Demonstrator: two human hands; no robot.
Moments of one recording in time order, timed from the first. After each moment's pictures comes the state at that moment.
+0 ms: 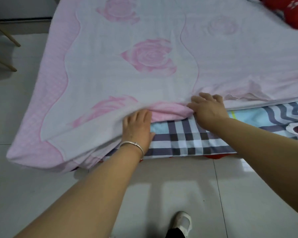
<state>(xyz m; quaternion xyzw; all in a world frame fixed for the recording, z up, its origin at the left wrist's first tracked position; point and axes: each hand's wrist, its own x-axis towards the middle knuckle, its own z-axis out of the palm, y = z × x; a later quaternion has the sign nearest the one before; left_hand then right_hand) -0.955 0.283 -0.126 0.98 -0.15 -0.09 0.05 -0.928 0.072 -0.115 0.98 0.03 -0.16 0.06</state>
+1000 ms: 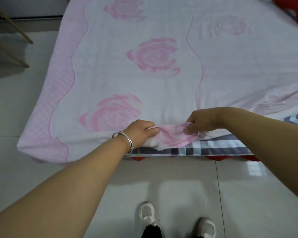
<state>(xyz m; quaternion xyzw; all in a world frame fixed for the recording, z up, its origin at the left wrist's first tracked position) -0.948 0.288 -0.105 0.87 -0.07 -0.31 0.37 -0.921 0.074 -0.082 0.86 0.09 -0.48 -0.14</state>
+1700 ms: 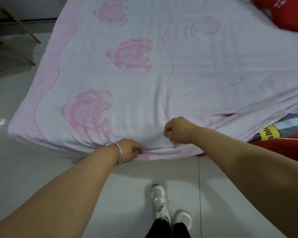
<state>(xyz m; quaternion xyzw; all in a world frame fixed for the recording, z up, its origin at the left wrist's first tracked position) -1.027 0.193 -0.092 0.89 -0.06 -0.44 0.12 -0.991 0.002 -0.081 0.90 0.13 -0.35 -0.21</state>
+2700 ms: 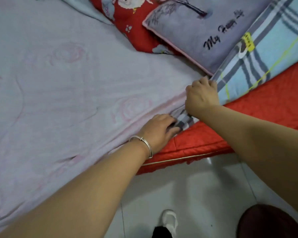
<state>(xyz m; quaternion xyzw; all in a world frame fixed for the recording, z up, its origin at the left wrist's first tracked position) -0.958 -0.318 -0.091 0.88 -0.33 -0.20 0.28 -0.933 -0.480 -0.068 0.99 -0.10 -0.08 0.10</state>
